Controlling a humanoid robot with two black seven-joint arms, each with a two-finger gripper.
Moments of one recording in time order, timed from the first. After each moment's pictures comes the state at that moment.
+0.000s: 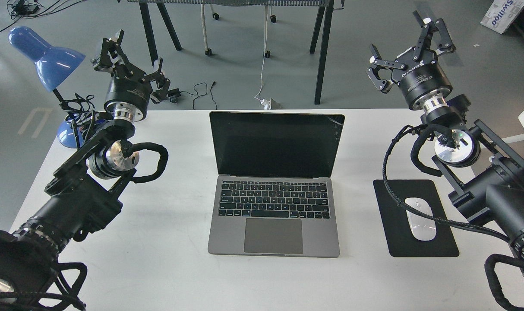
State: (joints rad) left arm -0.72 0.14 -1.01 -0.73 0.19 -0.14 -0.49; right arm 0.71 -0.28 0.98 0.88 -0.05 0.30 0.26
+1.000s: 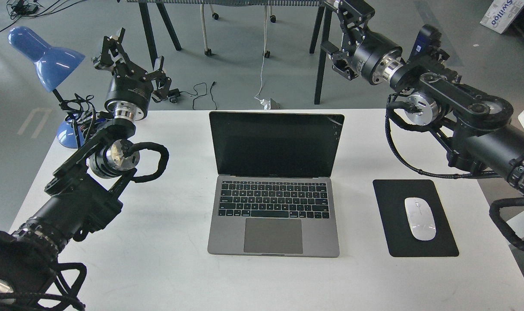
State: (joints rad) left arm -0.72 0.14 -1.01 -0.75 0.19 -0.14 -0.49; right arm 1.14 -0.26 0.35 0.69 -0.40 0.22 0.25
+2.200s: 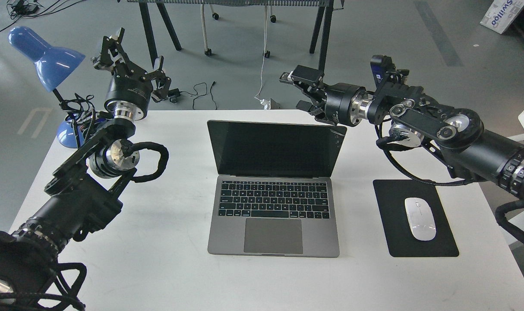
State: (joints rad) left arm -0.72 0.14 -1.01 -0.75 0.19 -0.14 -0.49; right arm 1.18 -0.24 0.07 0.73 -0.51 0.35 0.24
